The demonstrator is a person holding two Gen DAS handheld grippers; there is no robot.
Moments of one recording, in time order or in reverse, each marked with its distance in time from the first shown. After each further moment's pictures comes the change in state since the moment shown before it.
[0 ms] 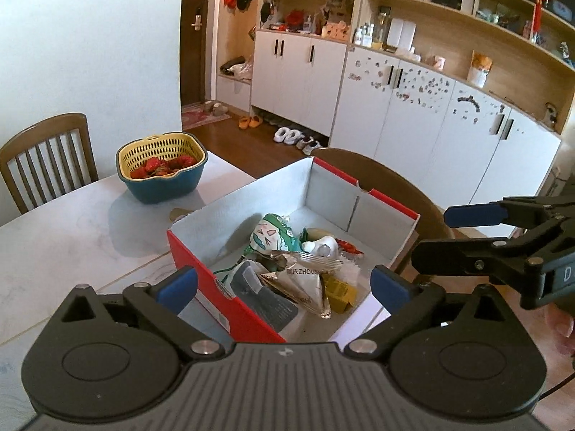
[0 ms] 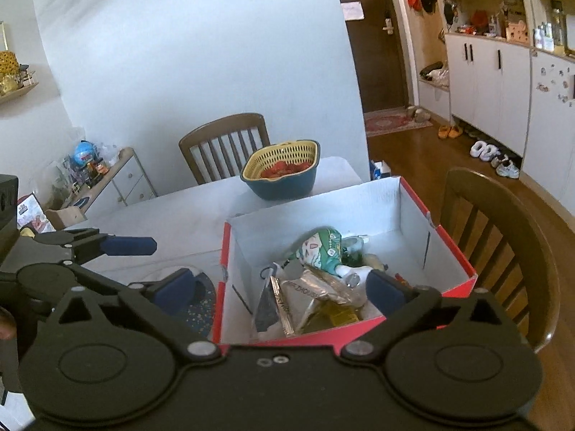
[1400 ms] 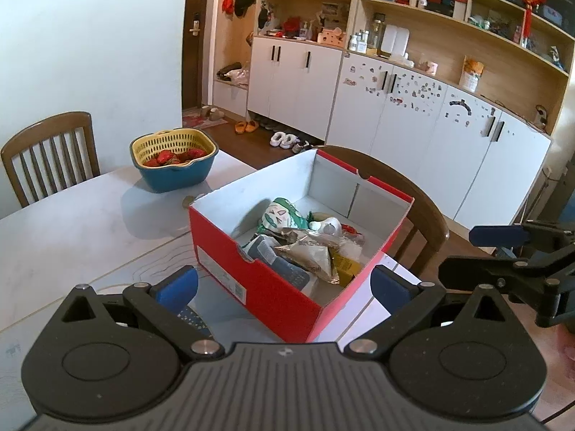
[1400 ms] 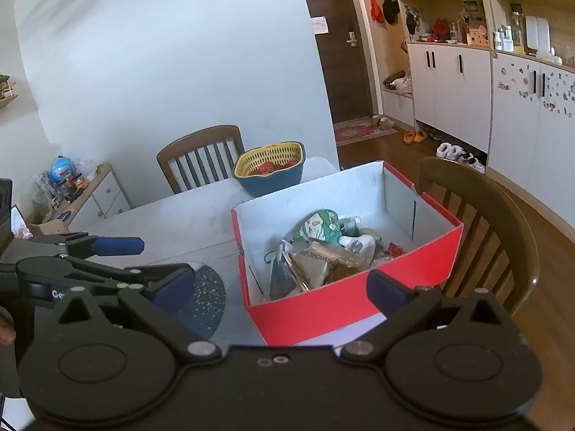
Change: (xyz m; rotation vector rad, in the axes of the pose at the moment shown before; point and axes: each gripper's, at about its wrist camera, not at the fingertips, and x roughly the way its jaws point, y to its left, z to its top) left arm -0.035 0.023 -0.035 0.000 -0.024 -0.015; right arm -0.023 0.052 -0.051 0.065 -0.061 -0.120
